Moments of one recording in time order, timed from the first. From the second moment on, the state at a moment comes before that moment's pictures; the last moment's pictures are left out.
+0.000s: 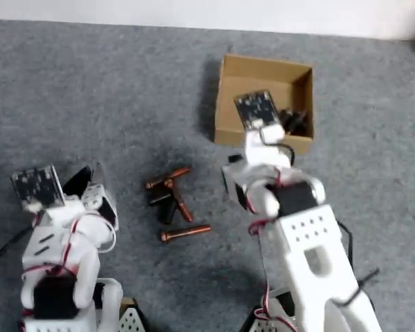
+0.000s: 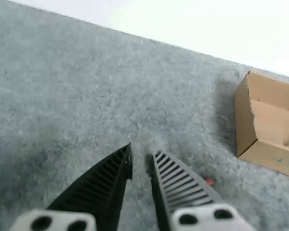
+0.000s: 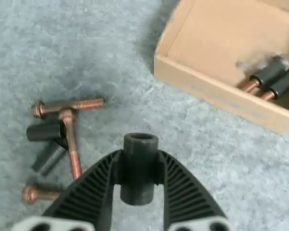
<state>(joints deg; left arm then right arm) -7.8 -91.8 65.5 61.6 18.8 -24.0 -44.4 41.2 59.5 3.4</state>
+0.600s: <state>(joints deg) 1.7 -24.7 40.8 64.2 31.5 -19.3 -58.2 58.7 51.6 4.2</state>
